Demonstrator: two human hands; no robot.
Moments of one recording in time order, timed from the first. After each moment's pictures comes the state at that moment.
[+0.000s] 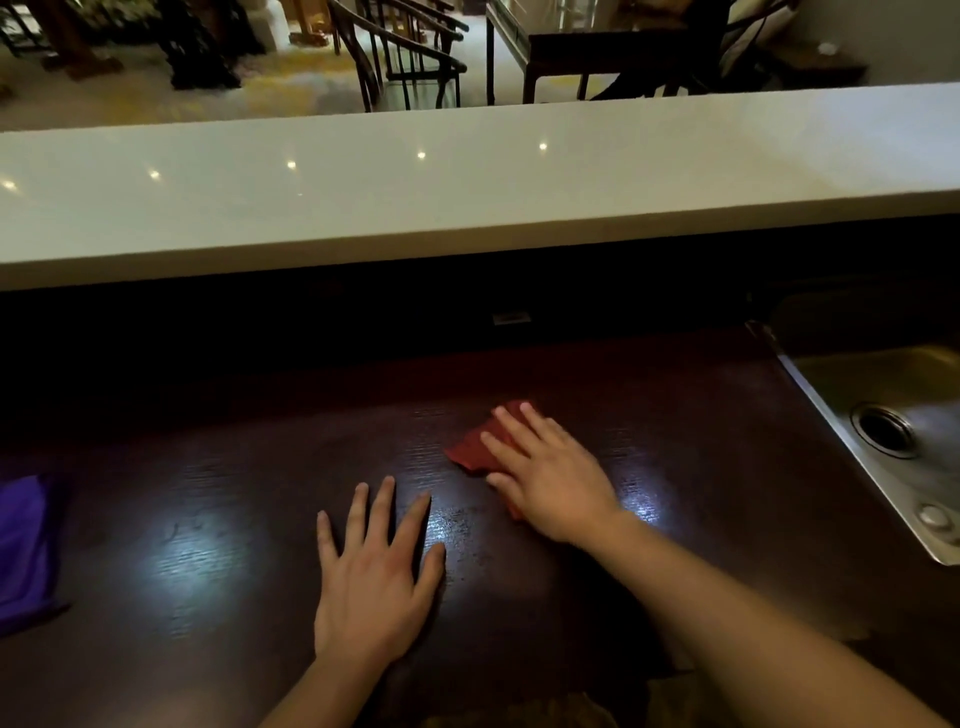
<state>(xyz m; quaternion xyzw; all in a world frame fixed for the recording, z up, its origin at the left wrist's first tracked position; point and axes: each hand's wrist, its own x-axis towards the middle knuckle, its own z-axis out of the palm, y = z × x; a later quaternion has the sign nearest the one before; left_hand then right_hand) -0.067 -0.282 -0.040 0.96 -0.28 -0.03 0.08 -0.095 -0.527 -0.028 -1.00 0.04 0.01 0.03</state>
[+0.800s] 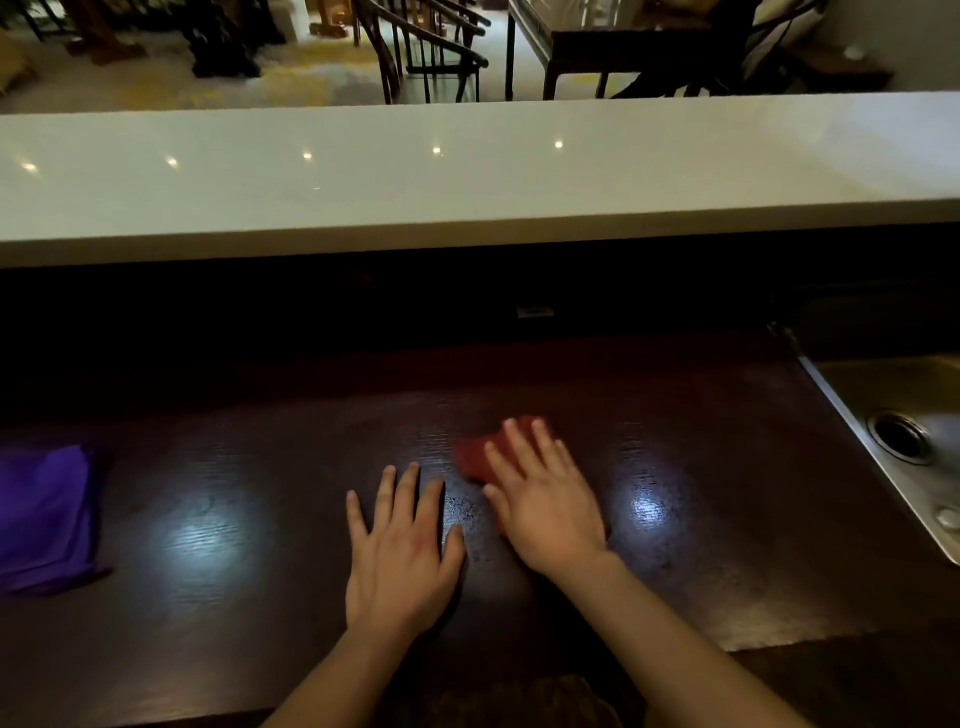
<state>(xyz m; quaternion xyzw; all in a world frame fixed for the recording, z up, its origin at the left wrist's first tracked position) -0.067 -0.282 -0.039 0.95 -0.28 -0.02 0.10 -0.111 -0.463 -0.029 -0.99 0.12 -0.01 0.04</state>
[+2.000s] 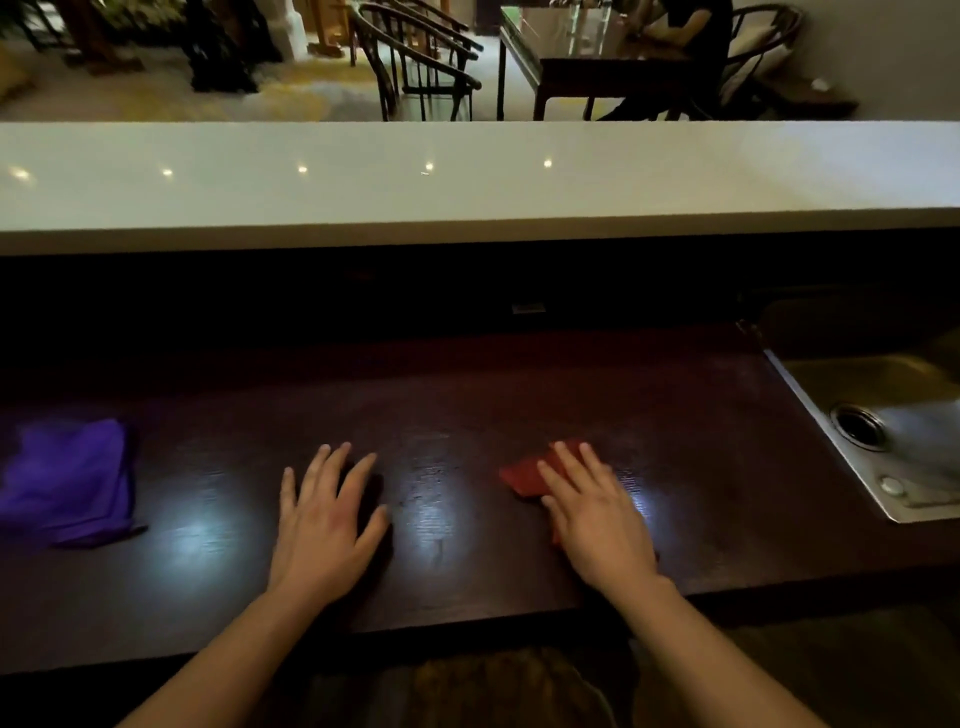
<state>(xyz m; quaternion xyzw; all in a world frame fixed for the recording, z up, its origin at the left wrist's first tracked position) -0.041 -0.192 -0.031 0.94 -0.29 0.04 0.16 -0.190 -0.474 -0.027 -0.98 0.17 -0.01 0.05</state>
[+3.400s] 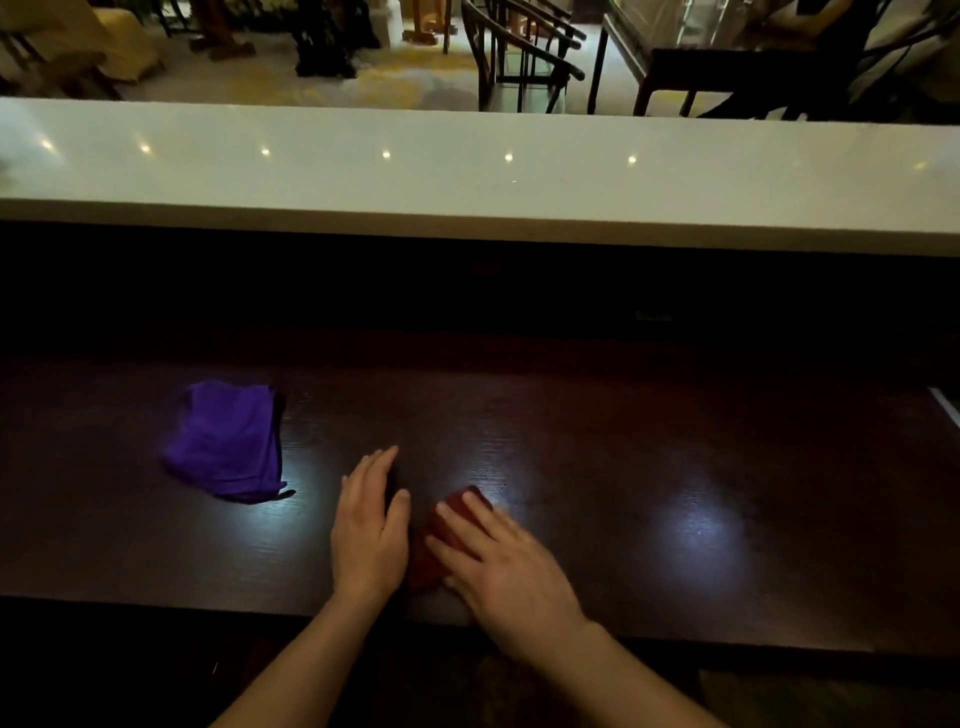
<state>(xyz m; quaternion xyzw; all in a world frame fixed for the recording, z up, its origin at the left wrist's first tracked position) -0.028 -0.115 -0.022 0.89 -0.10 0.02 0.44 -0.119 -0.273 -0.029 -0.99 -0.13 0.00 0.09</state>
